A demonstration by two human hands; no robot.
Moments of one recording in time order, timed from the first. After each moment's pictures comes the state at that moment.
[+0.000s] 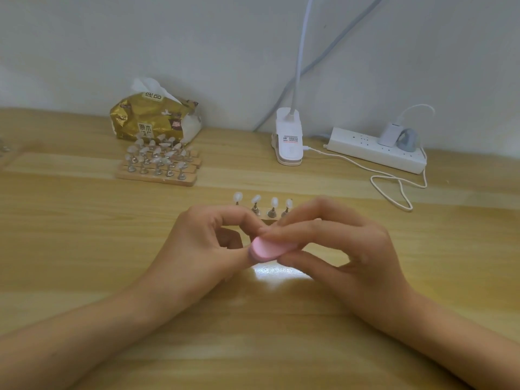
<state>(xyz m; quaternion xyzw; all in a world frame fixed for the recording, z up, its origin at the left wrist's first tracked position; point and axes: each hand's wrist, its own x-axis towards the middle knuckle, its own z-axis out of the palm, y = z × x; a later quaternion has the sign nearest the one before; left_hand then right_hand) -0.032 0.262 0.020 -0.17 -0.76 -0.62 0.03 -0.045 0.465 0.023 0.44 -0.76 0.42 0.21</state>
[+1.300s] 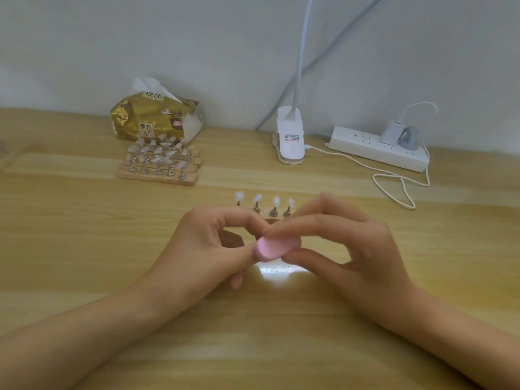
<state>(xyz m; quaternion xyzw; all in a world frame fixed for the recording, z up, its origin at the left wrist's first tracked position) -0.033 0.262 0.021 -0.16 -0.77 -0.62 0.00 -0.046 0.467 0.027 0.42 -0.78 0.40 0.21</state>
